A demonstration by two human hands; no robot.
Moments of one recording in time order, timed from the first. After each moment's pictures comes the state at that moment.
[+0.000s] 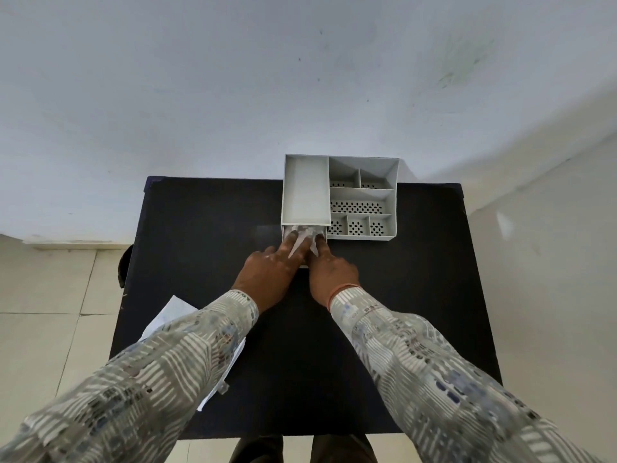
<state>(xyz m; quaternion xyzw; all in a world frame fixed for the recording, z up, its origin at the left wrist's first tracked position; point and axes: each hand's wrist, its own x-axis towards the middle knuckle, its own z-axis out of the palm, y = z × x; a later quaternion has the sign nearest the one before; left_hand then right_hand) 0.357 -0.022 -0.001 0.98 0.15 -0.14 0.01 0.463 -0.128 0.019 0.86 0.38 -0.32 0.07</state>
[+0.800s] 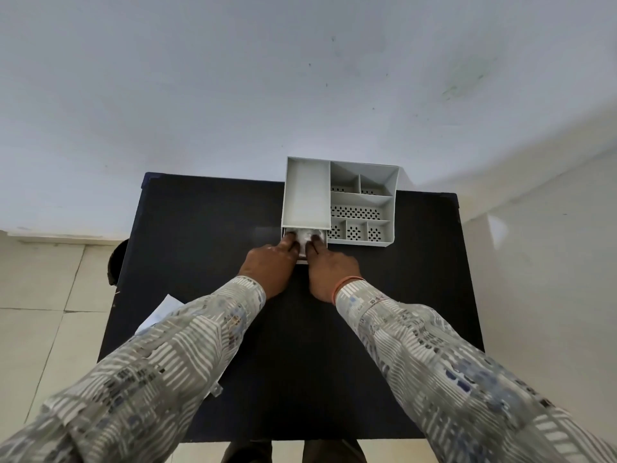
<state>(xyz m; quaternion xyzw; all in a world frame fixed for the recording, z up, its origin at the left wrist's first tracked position) 0.376 -0.010 -0.005 0.97 0.18 -0.17 0.06 0.475 -0.120 0.019 0.85 0.44 -0.28 0.12</state>
